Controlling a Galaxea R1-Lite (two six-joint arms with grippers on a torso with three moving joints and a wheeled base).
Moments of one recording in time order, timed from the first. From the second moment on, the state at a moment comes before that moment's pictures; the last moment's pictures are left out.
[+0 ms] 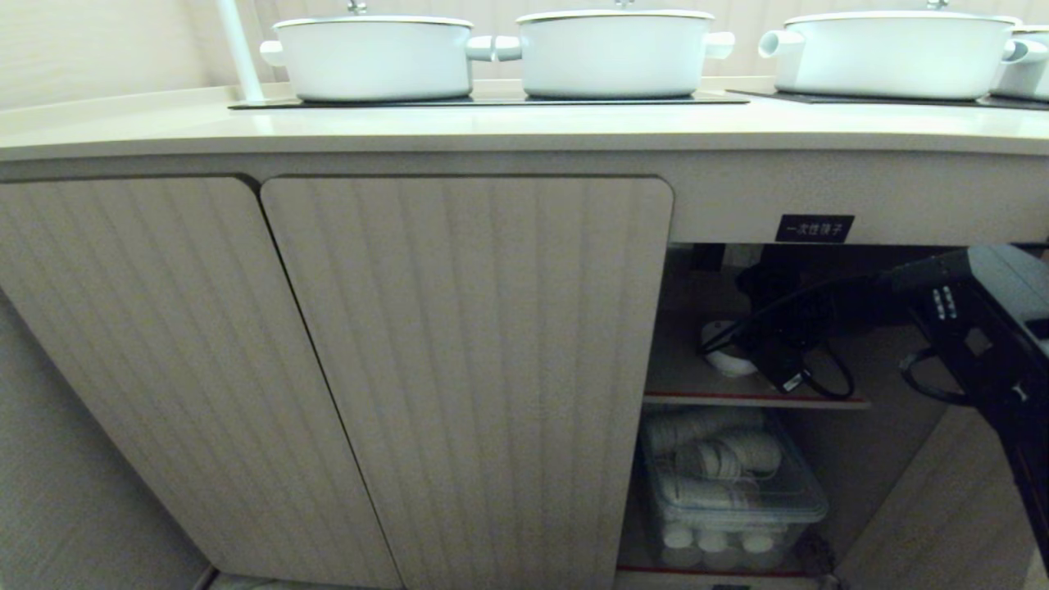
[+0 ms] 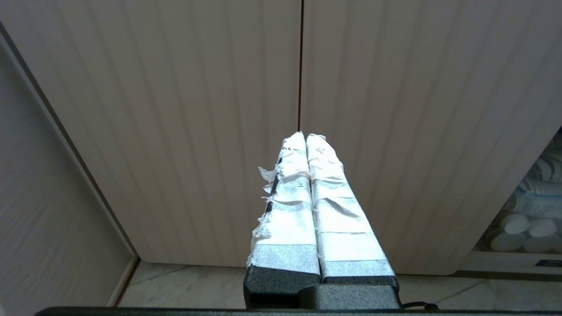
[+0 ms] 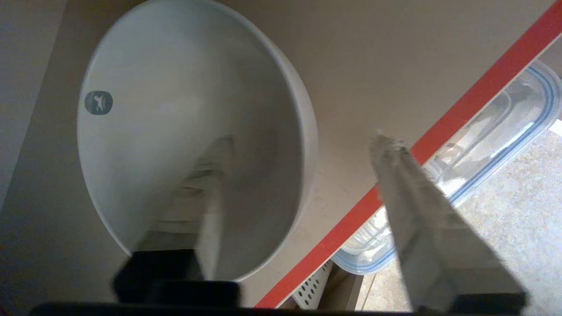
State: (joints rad) left arm 0.00 0.00 0.00 0.00 -0.01 -0.01; right arm 0.09 2.42 -1.74 0.24 -0.30 1.08
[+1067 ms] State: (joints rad) left arm 0.00 0.00 0.00 0.00 -0.01 -0.01; right arm 0.11 2.42 -1.73 0.23 -0.39 1.01
